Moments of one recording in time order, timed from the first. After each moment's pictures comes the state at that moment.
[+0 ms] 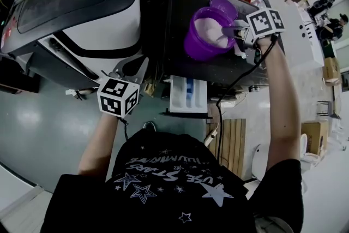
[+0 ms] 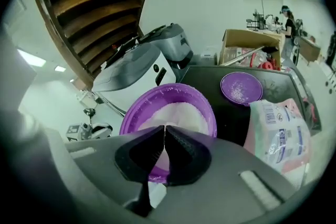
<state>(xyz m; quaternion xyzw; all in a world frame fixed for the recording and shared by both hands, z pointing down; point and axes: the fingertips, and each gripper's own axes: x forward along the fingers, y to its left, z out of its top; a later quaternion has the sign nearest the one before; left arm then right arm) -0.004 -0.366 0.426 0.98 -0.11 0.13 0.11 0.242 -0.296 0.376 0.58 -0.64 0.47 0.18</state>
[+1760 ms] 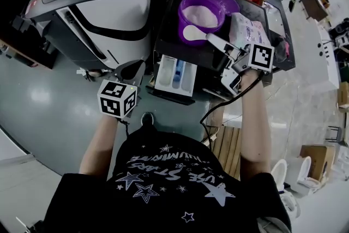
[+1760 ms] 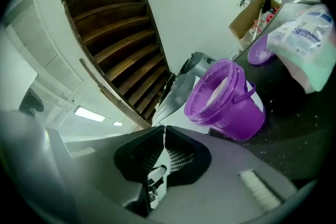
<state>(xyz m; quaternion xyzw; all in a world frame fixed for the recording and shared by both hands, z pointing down) -0.036 -0.248 0.429 0.96 -0.22 0.16 0.11 0.149 -0.207 0.331 0.45 -0.76 0.43 -0.21</state>
